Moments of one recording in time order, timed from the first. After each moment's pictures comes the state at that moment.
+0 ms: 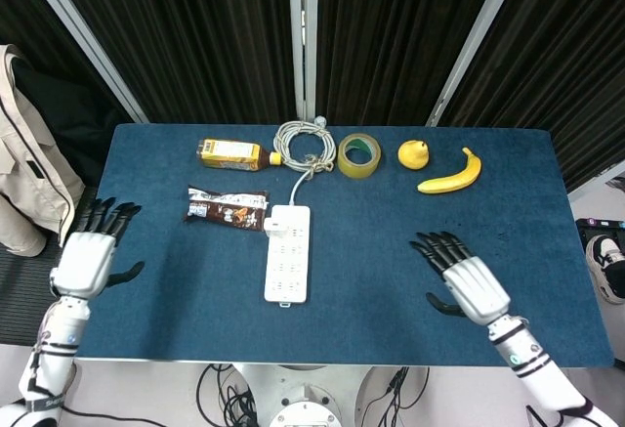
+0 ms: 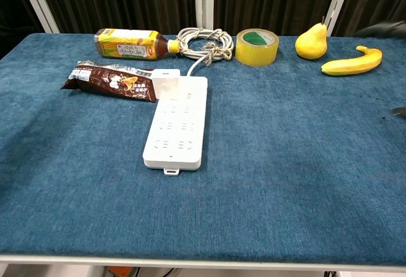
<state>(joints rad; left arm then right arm) -0.34 -1.21 -0.14 -1.68 1.44 1.30 0.17 0.37 -1.20 0.03 -1.69 -1.71 1.18 0.02</state>
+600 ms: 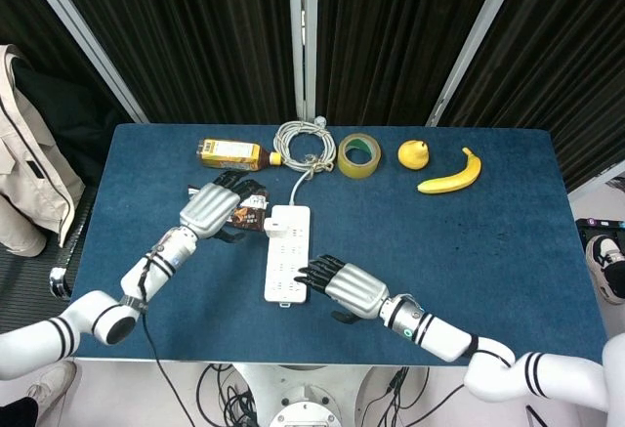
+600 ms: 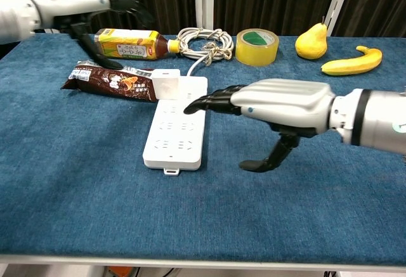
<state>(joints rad) -0.82 -1.43 -0.26 -1.37 1.38 0.77 -0.02 0.75 -1.50 0.08 -1.55 -1.69 0.78 0.01</state>
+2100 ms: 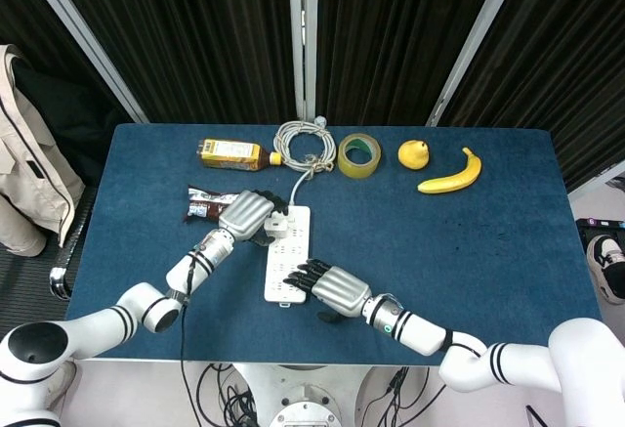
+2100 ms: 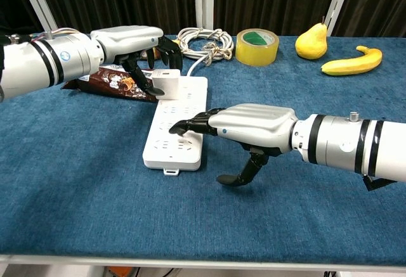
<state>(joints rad) -0.94 -1.70 -0.16 -1.04 1.41 0.80 -0.14 0.84 -1.65 0.00 -1.38 -1.60 0.78 0.10</state>
